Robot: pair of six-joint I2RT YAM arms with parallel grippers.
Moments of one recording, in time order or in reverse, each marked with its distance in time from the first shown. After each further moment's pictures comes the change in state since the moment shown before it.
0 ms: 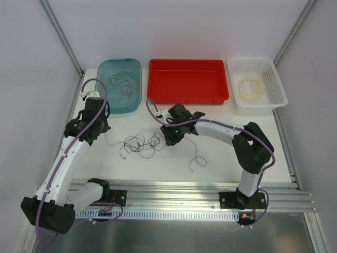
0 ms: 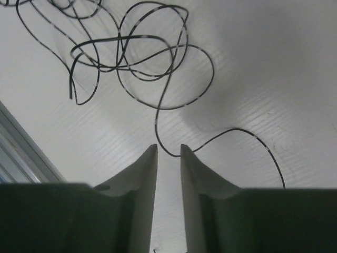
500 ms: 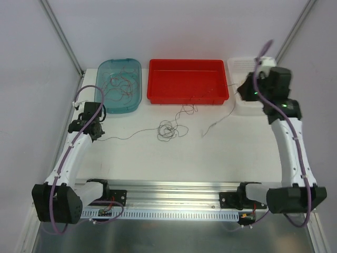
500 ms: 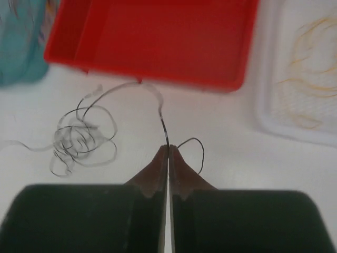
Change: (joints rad) left arm 0.137 0.073 -0.141 0.066 -0.072 -0.043; right arm -0.626 -0.529 0.072 -0.179 0.062 0.048
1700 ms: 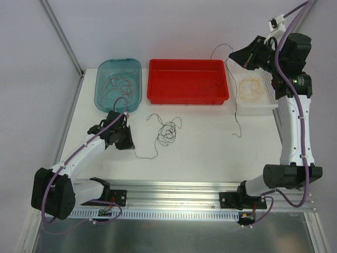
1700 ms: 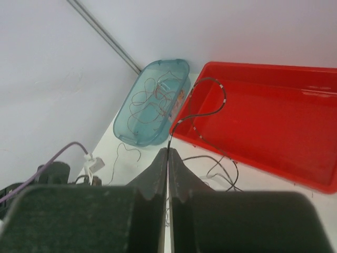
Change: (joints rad) left arm -0.214 0.075 -0.168 0.170 0.609 -0.068; right arm -0.189 0.154 0.559 0.044 -0.432 0.346
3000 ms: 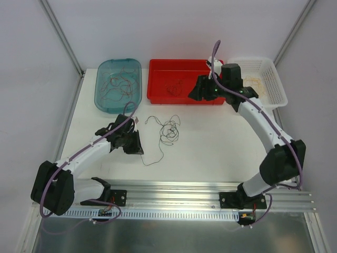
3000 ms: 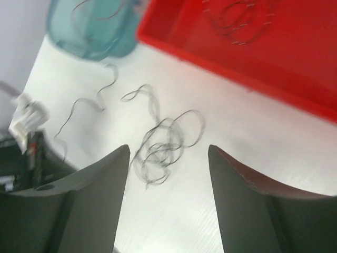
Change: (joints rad) left arm -0.143 0.046 -0.062 0.102 0.105 -0.085; right arm 0.307 0.178 -0.396 0.130 0.222 -0.166
